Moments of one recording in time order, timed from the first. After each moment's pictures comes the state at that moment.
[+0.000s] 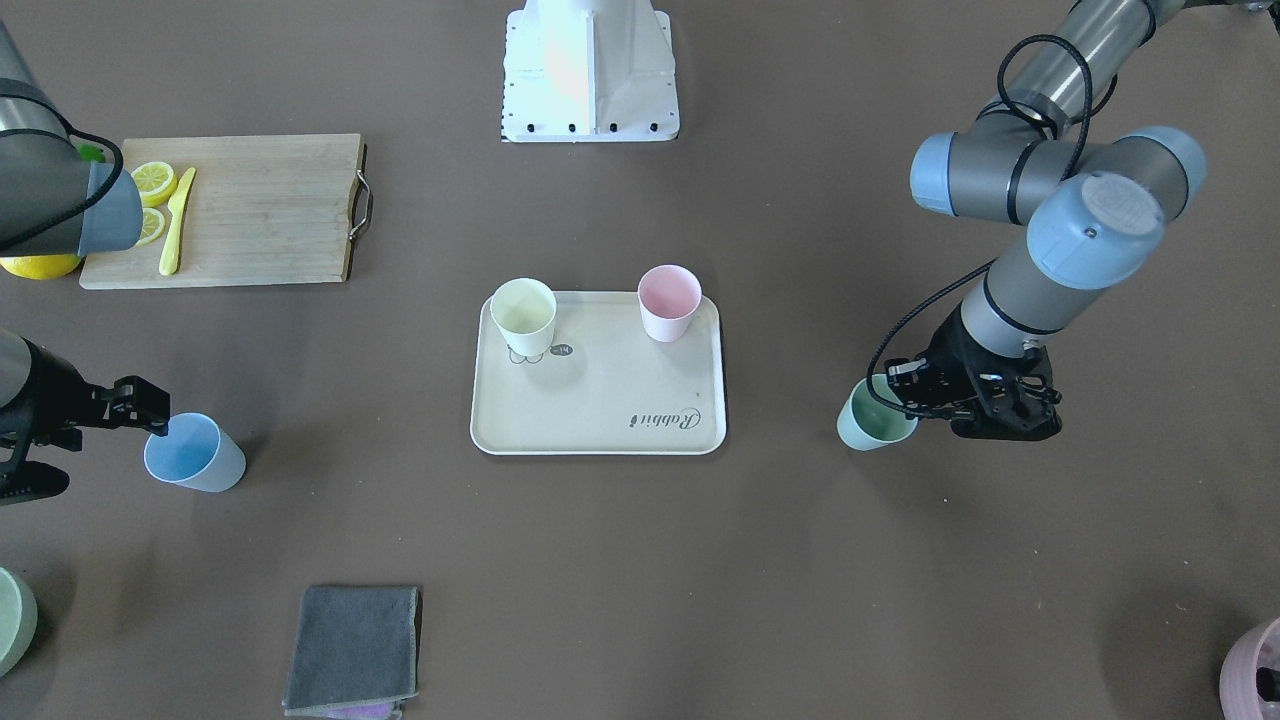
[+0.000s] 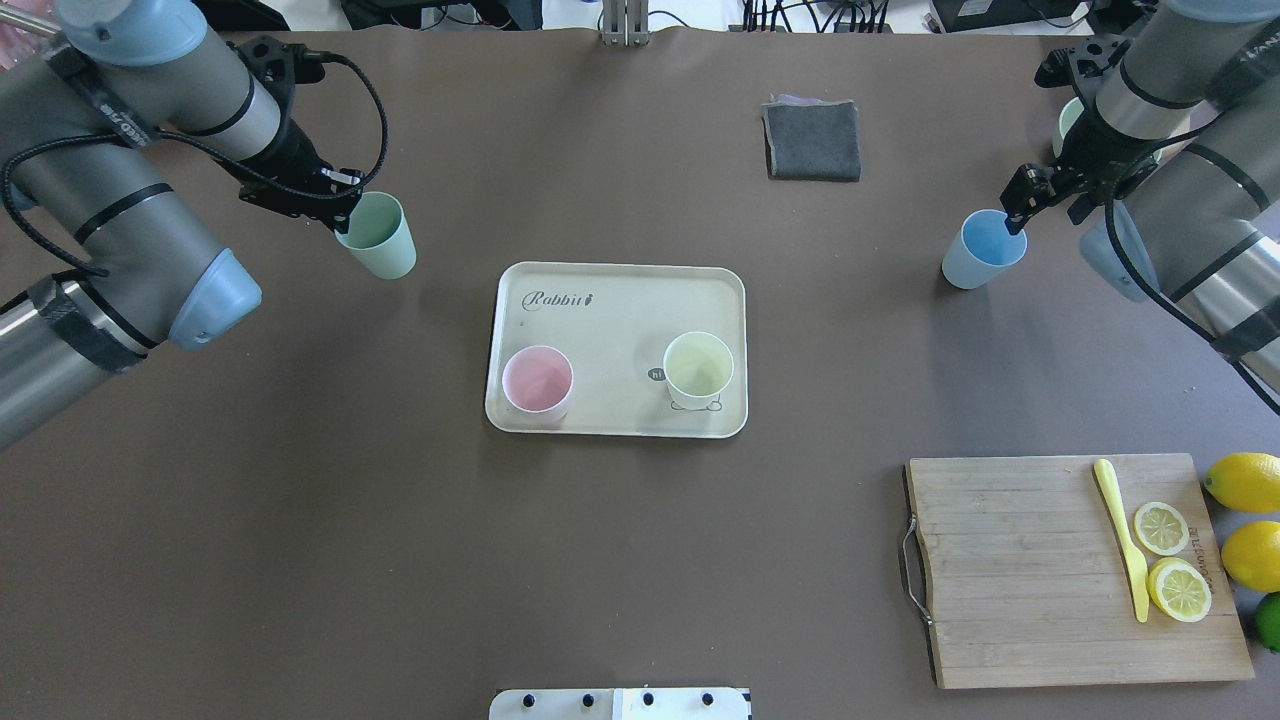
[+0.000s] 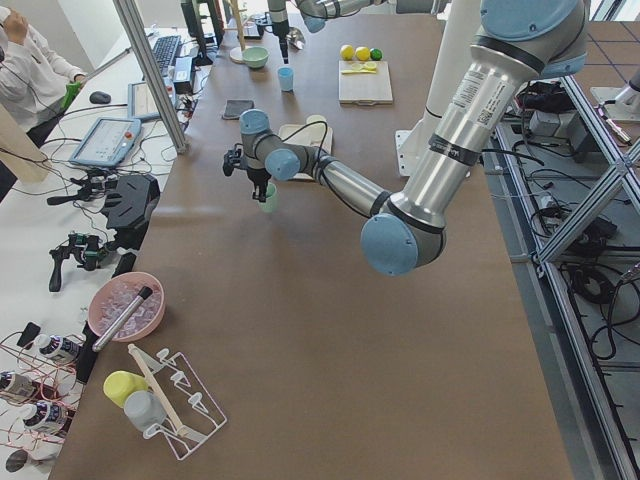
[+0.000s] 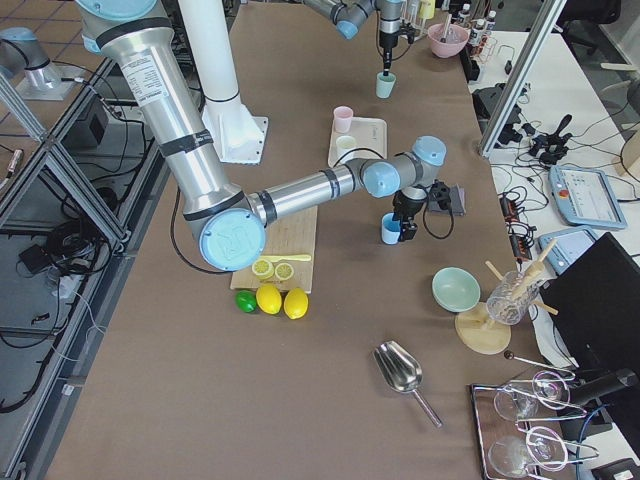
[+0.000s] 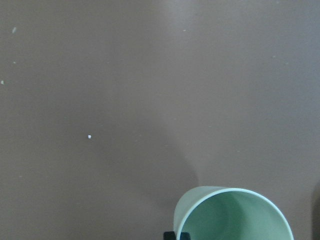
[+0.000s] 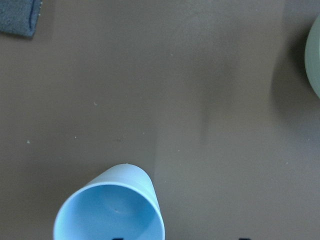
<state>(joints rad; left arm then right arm) -0.92 -2.13 -1.54 -1.76 -2.17 -0.92 1.09 -1.15 1.43 -1.51 2.25 0.41</state>
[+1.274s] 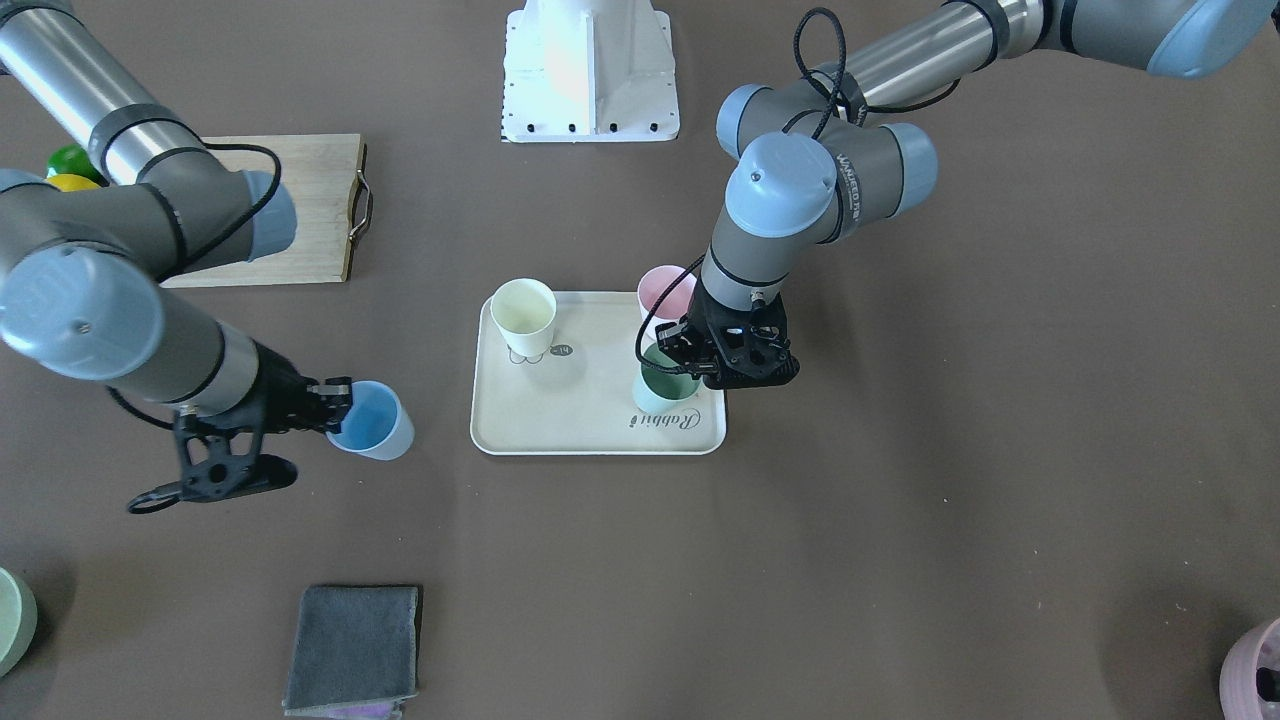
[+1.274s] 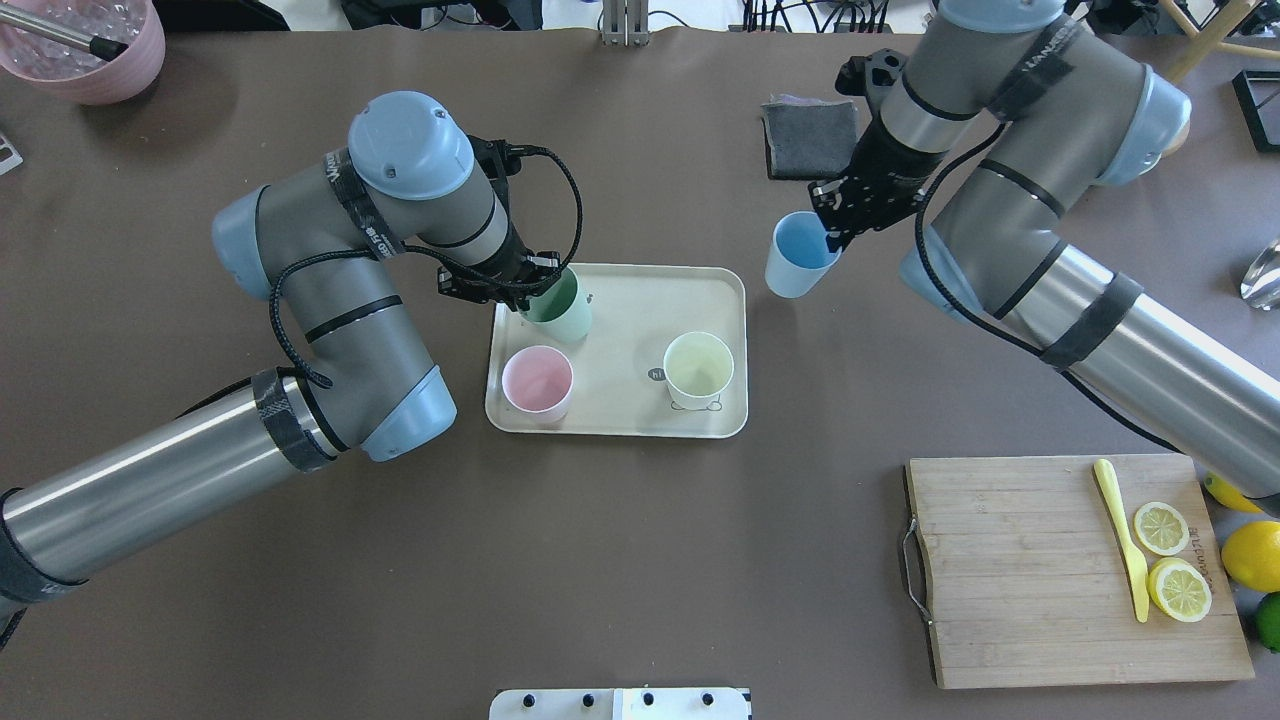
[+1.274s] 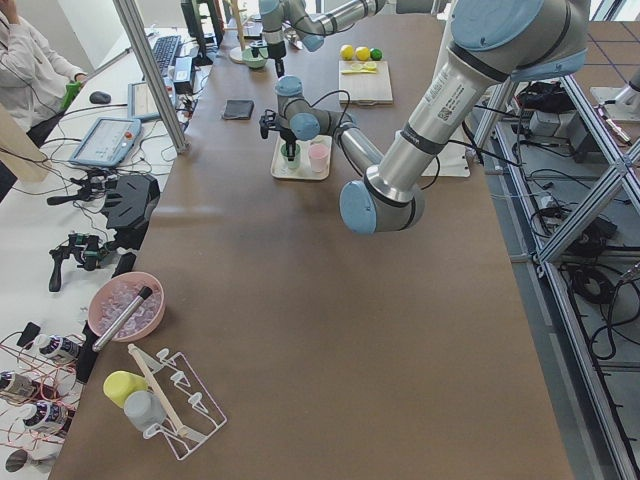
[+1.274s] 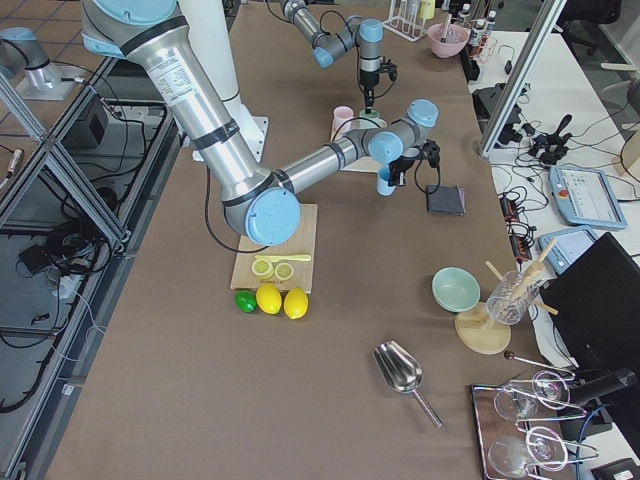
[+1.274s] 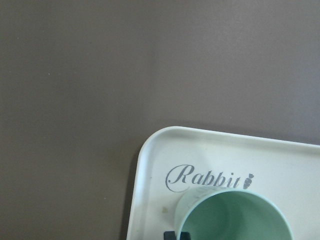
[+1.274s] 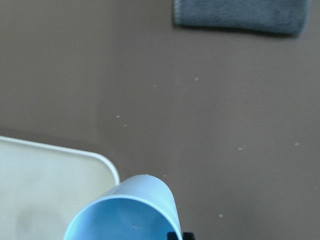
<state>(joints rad) -0.67 -2.31 -1.47 -1.76 -1.99 -1.22 0.88 -0.92 1.44 -1.46 2.33 0.81</state>
